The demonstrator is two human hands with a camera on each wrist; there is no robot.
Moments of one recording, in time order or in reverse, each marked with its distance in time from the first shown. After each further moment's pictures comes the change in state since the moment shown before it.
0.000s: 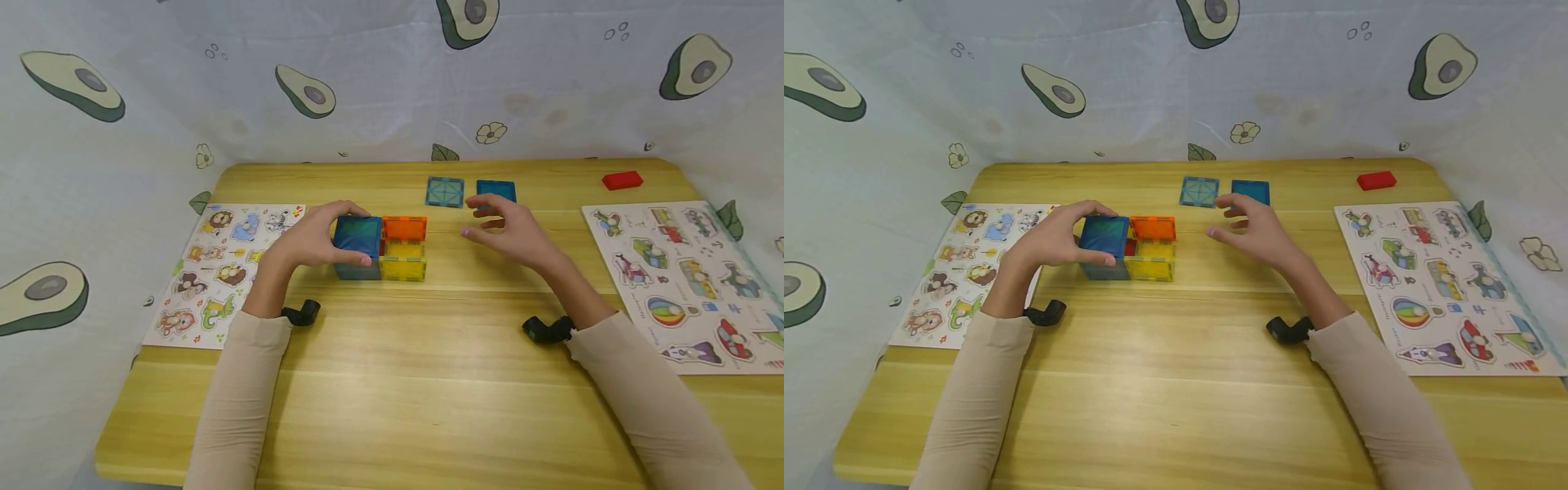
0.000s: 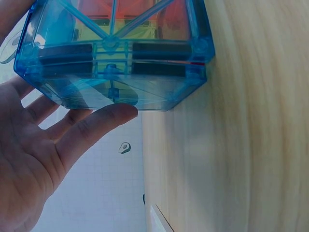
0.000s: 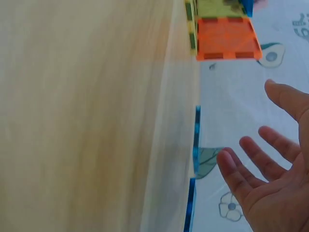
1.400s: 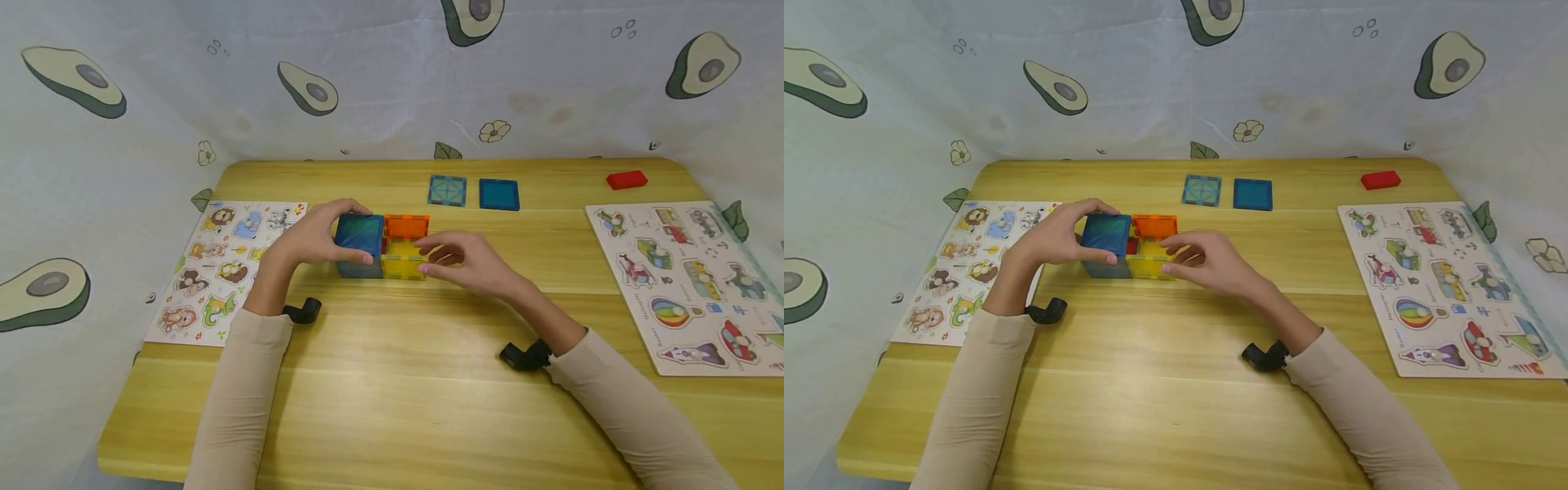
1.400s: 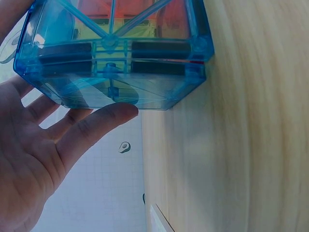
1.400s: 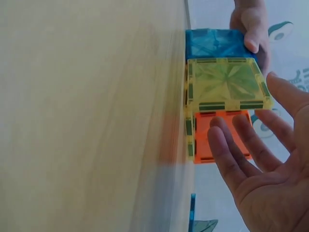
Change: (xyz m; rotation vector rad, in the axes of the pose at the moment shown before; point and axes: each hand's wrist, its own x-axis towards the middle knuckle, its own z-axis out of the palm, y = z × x) left_hand 0.002 -0.001 -0.001 -0.002 0.002 0.000; right_hand -0.014 -0.034 0.062 0.089 -0.189 -0.174
